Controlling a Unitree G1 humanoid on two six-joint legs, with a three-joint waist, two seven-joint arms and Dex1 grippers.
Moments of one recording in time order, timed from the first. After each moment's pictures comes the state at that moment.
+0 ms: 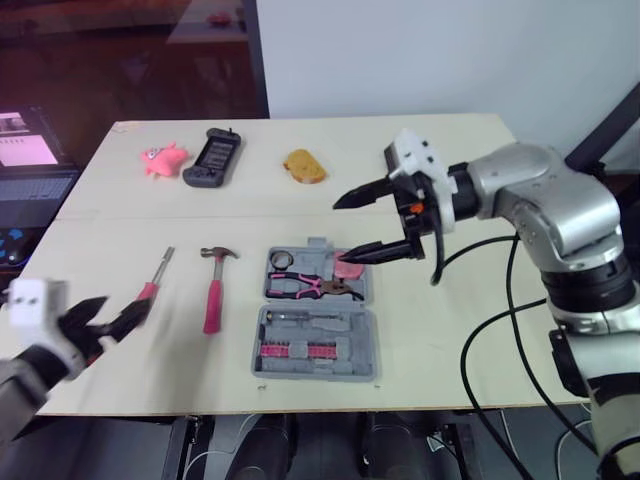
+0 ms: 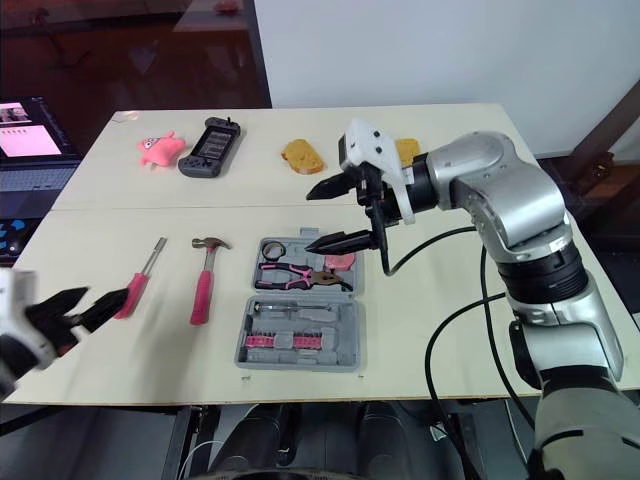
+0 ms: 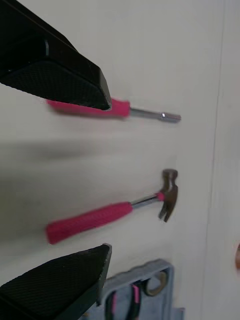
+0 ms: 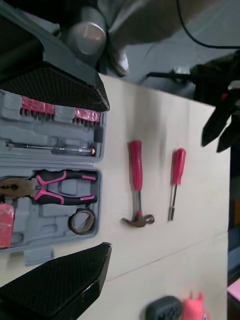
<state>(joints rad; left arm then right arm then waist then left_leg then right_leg) 0.21 0.65 0.62 -0.43 -0.82 0.88 -0.37 -0.94 -0.72 0.22 -0.19 0.46 0.81 1.25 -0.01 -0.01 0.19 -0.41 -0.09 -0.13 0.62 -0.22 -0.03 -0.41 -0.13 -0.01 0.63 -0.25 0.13</state>
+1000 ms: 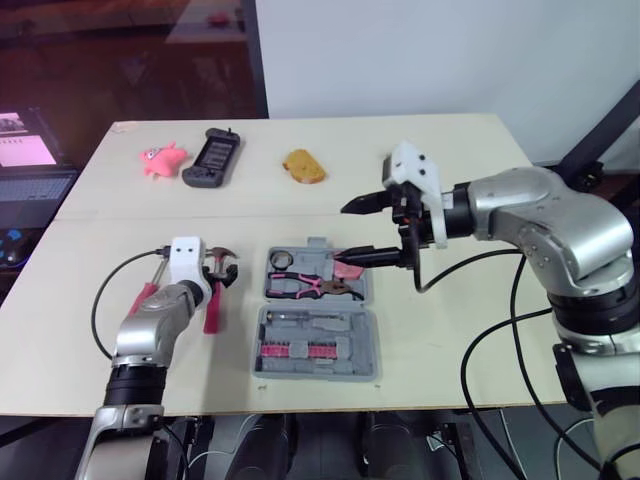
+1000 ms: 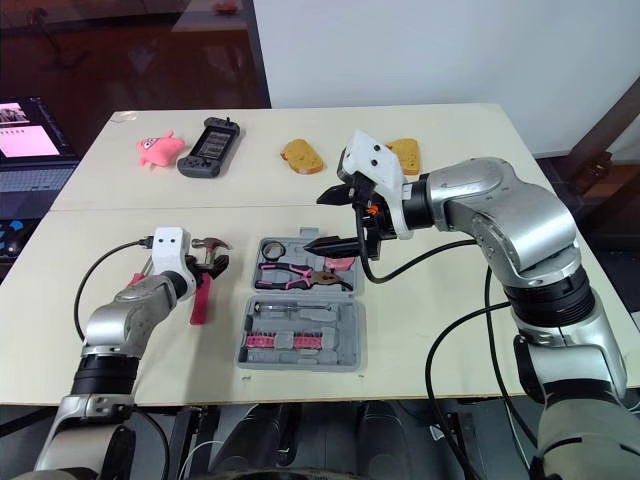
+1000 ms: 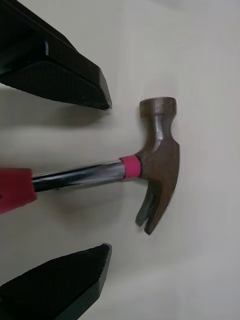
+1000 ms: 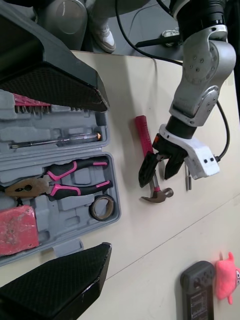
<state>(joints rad) -0.37 0.35 0.14 0.19 -0.31 0.65 -0.17 -0.87 -0.73 0.18 -0.32 0.54 1.00 1.02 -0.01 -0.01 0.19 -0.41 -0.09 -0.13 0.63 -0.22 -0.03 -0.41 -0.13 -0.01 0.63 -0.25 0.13</state>
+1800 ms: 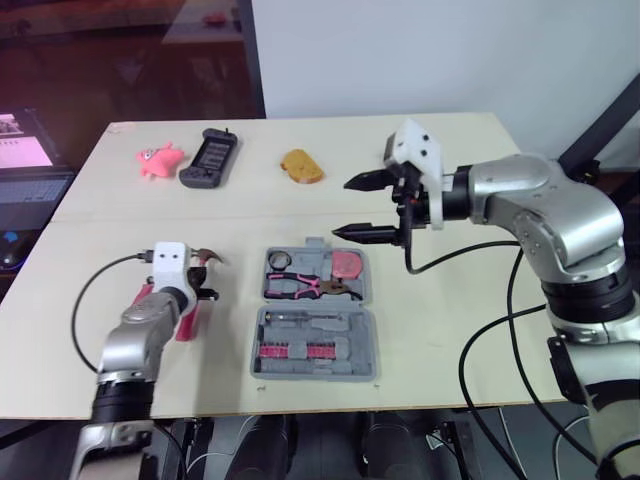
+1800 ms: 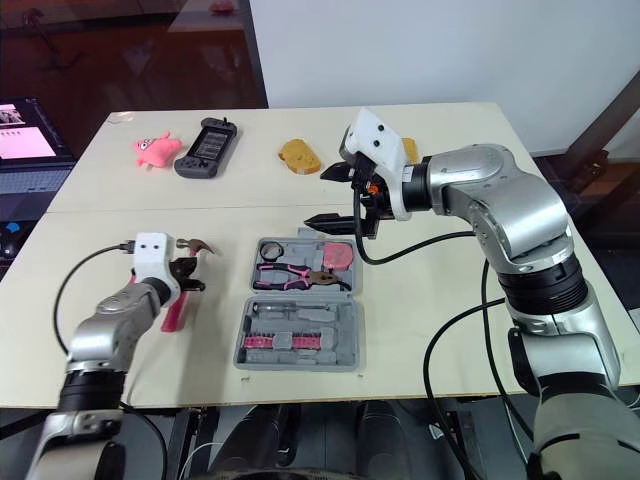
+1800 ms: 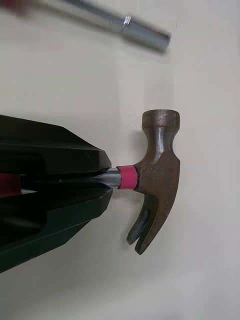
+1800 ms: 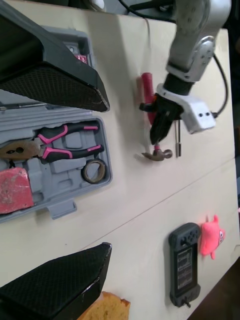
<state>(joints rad) -0.23 0.45 0.19 0.03 -0.27 0.61 -0.27 -0.91 -0.71 0.20 -0.23 0.47 0.88 1.01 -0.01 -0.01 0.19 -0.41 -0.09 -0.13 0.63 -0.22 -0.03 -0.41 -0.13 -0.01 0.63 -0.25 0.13</state>
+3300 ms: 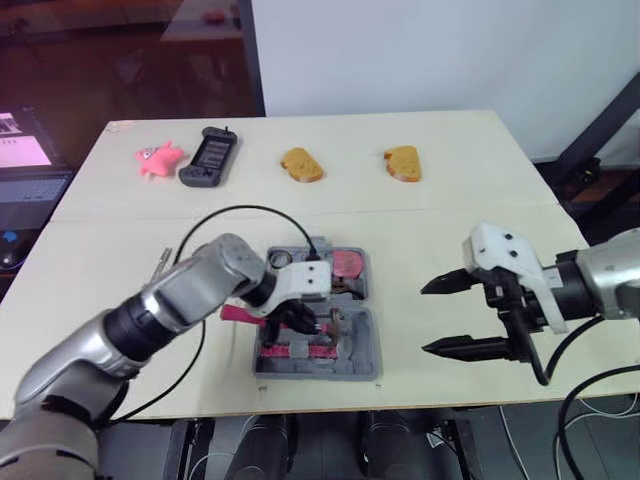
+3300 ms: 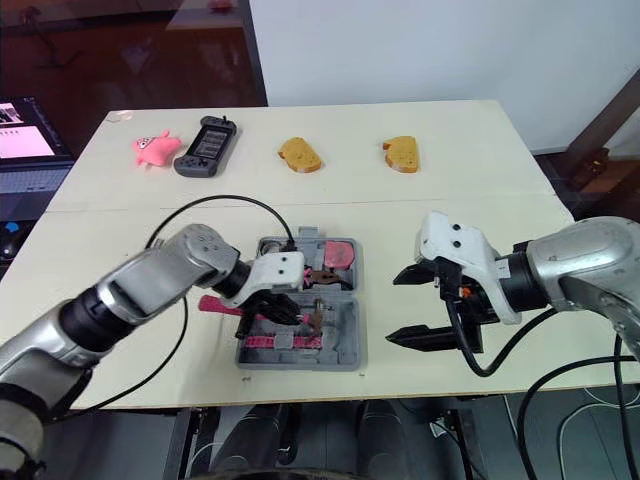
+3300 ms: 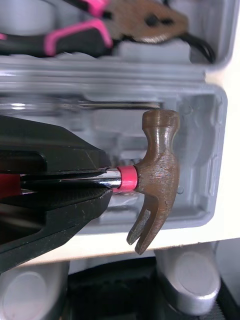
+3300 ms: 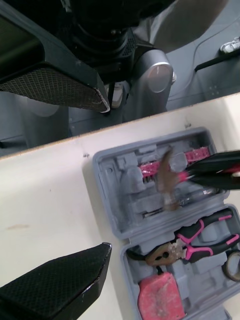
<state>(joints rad) -0.82 0.68 -0.73 -0.23 -0.19 0.88 -1.17 -0.43 -1.22 -0.18 -0.72 0.89 1.25 1.07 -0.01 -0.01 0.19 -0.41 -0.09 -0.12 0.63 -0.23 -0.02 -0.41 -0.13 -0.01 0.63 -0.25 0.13</state>
